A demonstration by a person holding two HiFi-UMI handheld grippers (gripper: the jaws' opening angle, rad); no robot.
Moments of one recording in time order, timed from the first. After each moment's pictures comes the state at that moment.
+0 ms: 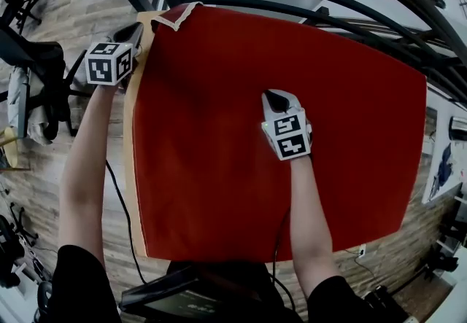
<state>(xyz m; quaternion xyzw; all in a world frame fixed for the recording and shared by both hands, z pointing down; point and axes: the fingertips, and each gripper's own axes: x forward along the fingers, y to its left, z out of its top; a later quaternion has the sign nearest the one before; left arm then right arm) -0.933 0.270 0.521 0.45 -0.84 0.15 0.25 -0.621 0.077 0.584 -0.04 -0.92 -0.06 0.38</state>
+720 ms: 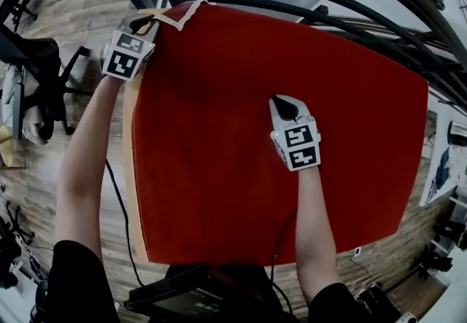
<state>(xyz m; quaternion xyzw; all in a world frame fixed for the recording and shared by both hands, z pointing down) -0.943 0.234 0.550 0.49 -0.79 0.31 0.19 -0.623 0.076 0.583 -0.04 -0.93 -0.06 0.37</state>
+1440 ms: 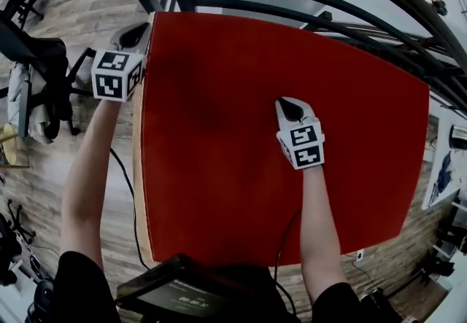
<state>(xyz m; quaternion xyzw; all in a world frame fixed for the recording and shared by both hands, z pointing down) -0.931 0.284 0.496 0.45 -0.85 0.18 0.18 -0.626 0.077 0.585 -0.04 -0.93 -0.06 0.37</state>
